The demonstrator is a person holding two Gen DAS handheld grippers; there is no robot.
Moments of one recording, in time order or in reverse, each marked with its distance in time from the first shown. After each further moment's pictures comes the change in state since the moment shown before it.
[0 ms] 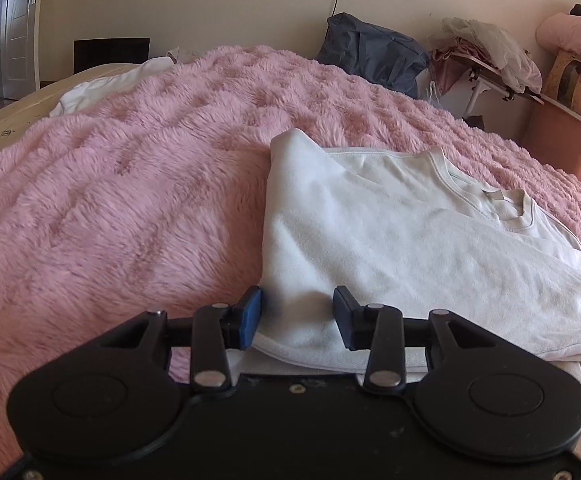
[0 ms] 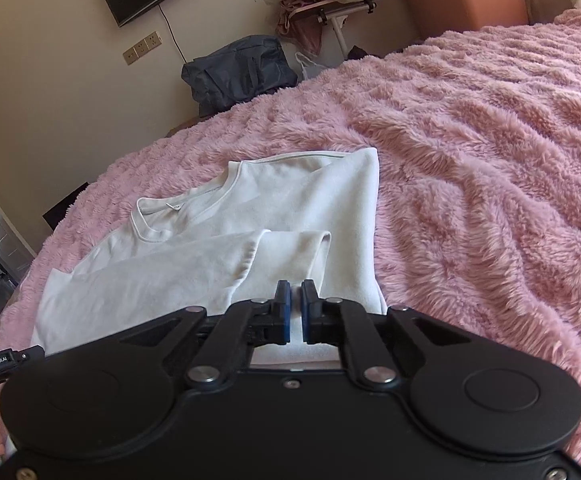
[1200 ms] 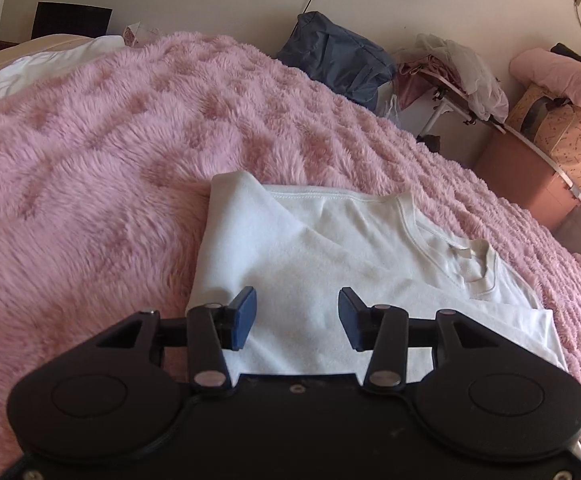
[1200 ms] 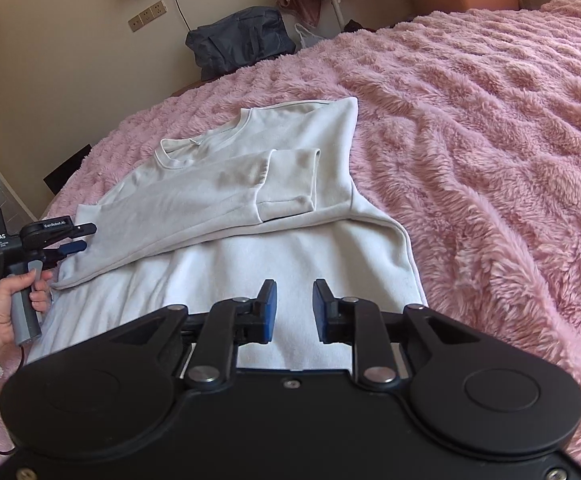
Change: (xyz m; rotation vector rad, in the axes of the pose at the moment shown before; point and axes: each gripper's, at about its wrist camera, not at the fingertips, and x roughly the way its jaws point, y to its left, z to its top) left arm 0.048 0.016 0.061 -0.103 -0.008 -0.234; right arm -0.089 0.007 -0.053 -0.019 0.100 -0.024
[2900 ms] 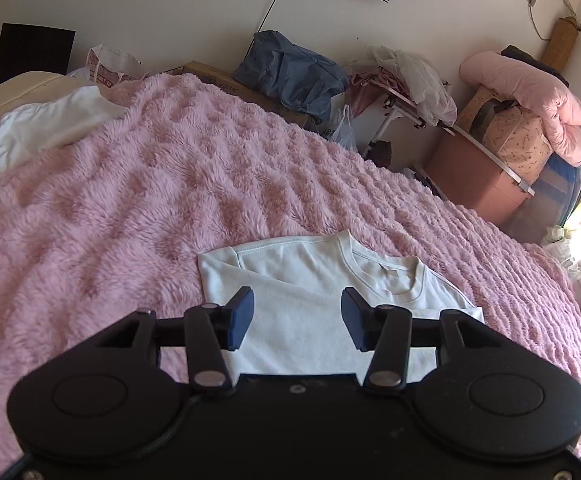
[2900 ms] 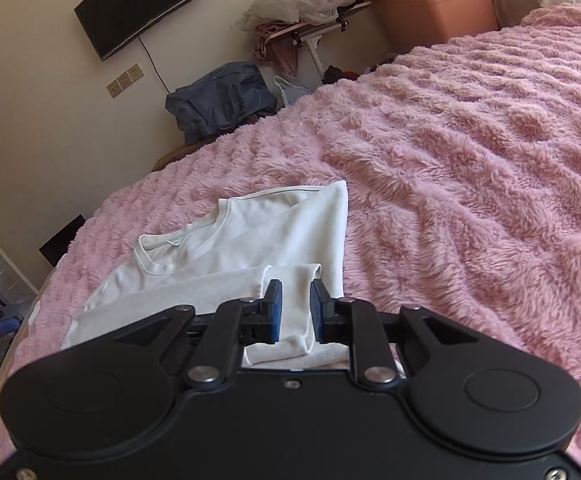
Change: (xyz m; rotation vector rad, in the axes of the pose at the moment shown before) left arm -0.129 -0.003 0.055 0.053 0.042 -0.110; right arm 0.017 -0.017 0.070 0.098 -0.146 0.003
